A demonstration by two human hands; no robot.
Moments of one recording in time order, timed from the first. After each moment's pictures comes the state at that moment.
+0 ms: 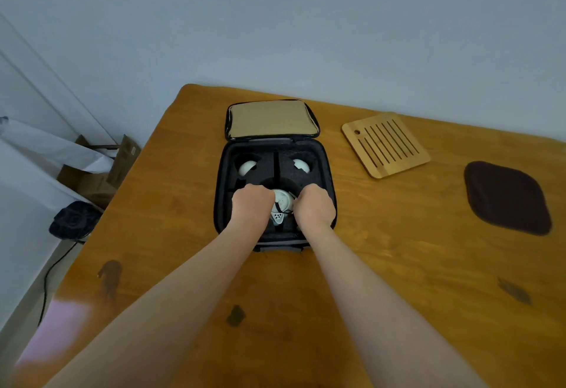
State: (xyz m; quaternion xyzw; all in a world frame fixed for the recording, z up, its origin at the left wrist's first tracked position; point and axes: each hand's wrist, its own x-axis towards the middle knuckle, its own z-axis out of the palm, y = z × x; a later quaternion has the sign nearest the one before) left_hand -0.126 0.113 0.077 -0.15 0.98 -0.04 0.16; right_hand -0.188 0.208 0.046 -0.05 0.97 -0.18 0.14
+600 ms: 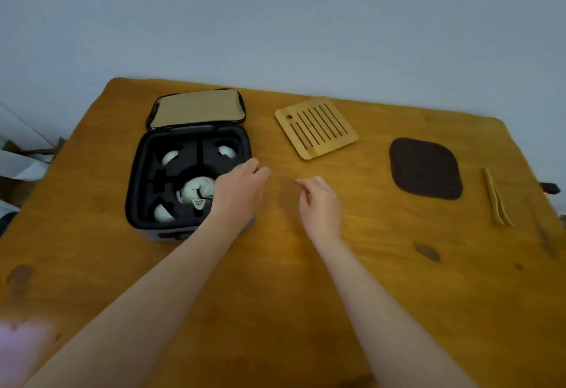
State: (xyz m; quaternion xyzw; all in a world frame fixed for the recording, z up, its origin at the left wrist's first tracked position) left_hand -0.155 0.223 0.083 -0.03 0.99 0.04 -0.14; right_hand -0.196 0.385 0.057 -0.19 0.92 -0.34 -0.08
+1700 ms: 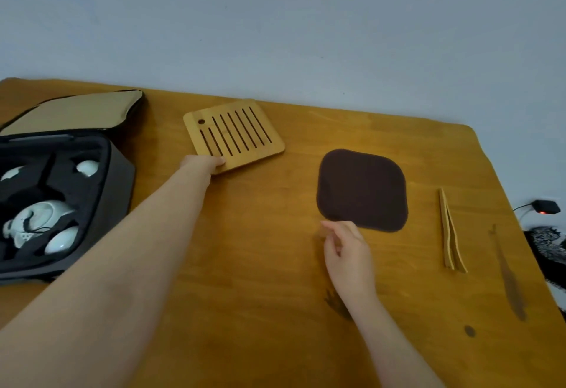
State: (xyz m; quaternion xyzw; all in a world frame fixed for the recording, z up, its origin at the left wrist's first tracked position) left_hand -0.383 0.322 0.009 -0.59 0.63 0.51 -0.01; right_hand -0.312 0.629 -0.001 -0.12 0.93 -0.36 0.02
